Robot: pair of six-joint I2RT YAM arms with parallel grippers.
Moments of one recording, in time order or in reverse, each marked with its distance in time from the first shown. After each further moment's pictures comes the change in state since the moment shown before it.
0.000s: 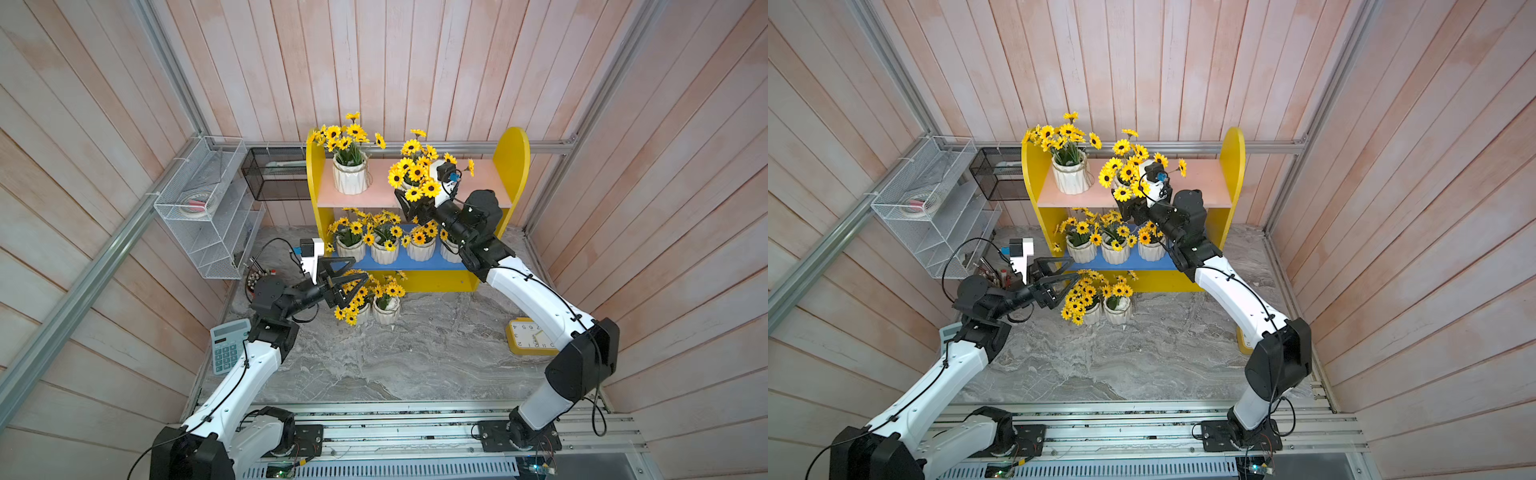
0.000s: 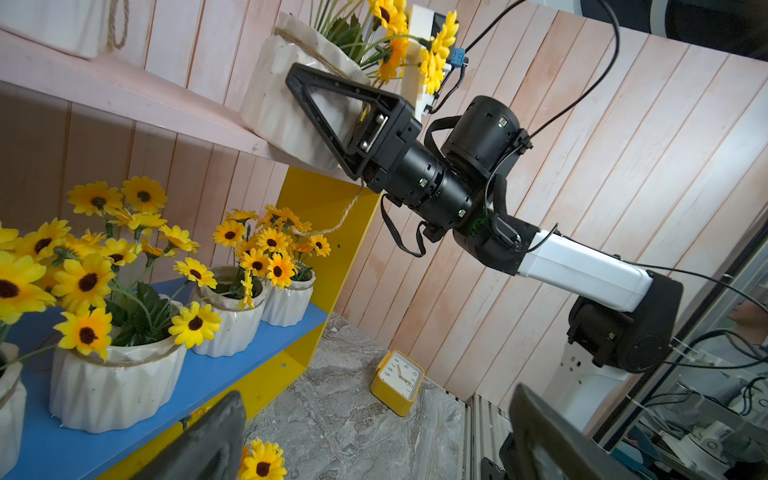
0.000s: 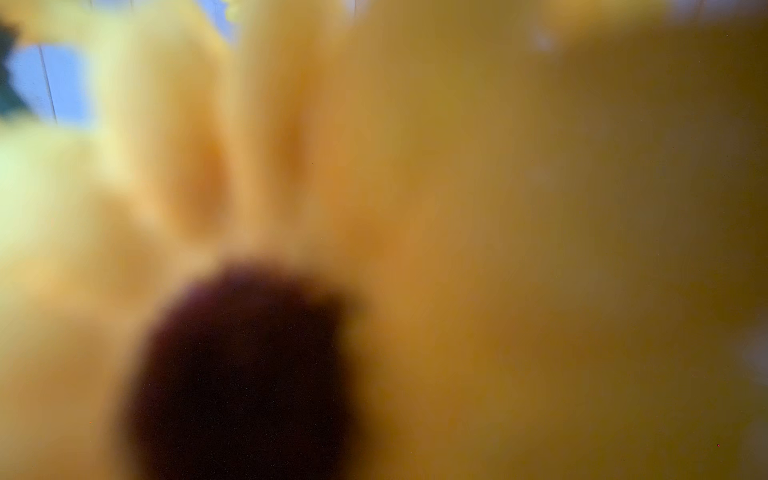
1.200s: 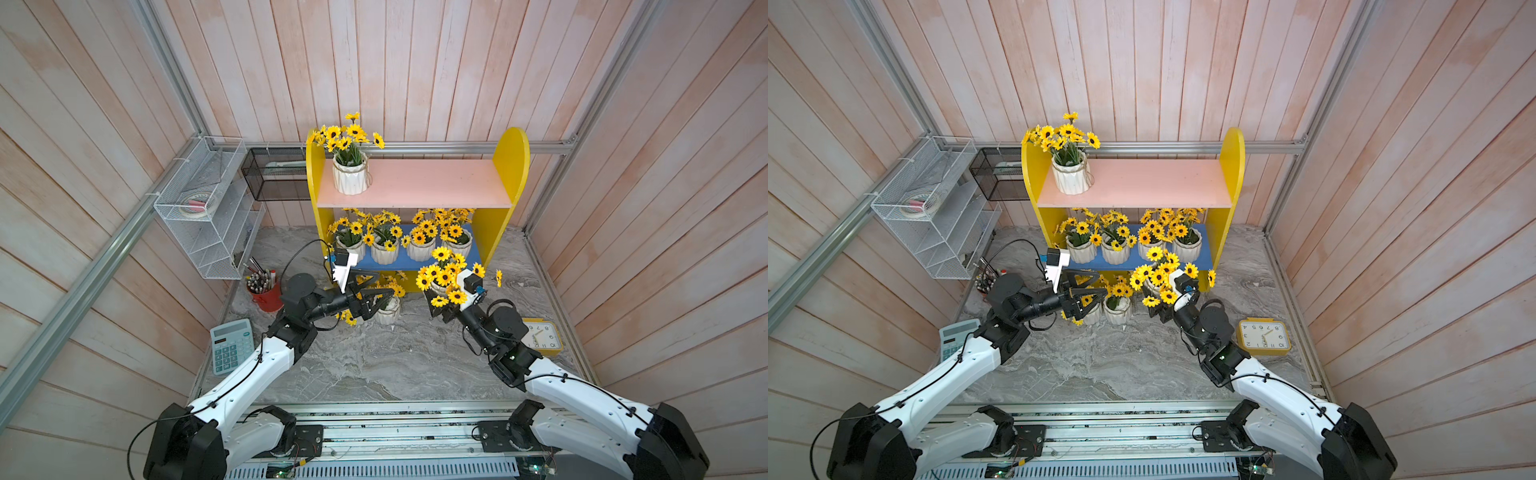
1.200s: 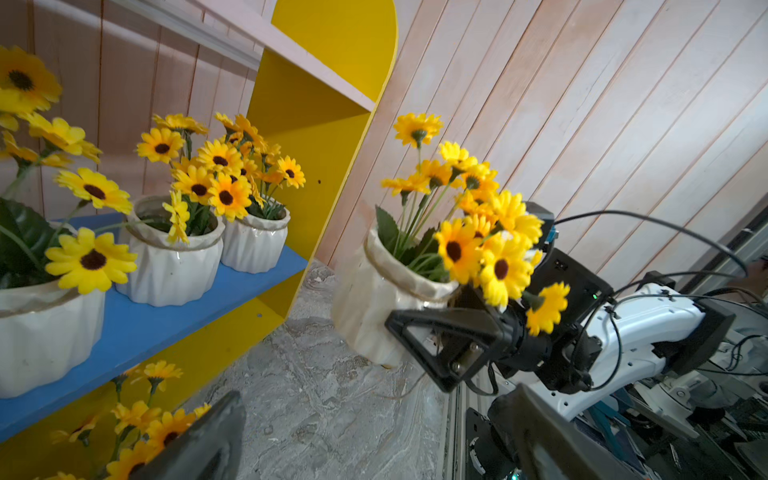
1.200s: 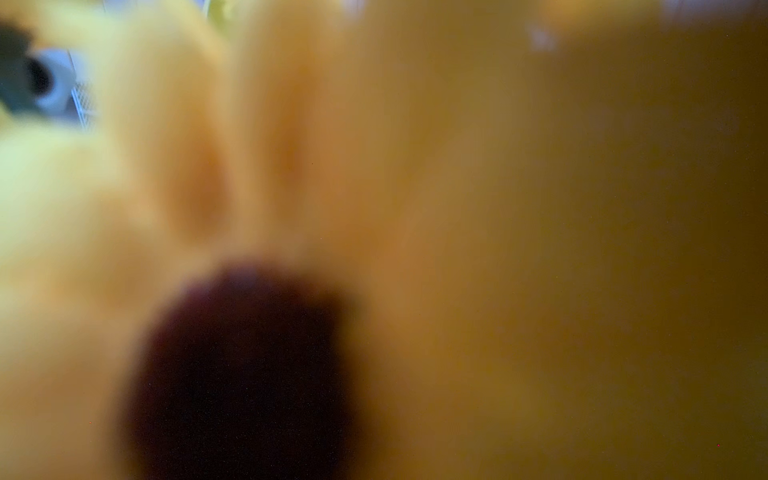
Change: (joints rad) left arm -0.231 0.085 0.033 -0.208 -0.144 0.168; right arm 0.178 -0.665 -1.170 0.375 0.319 0.024
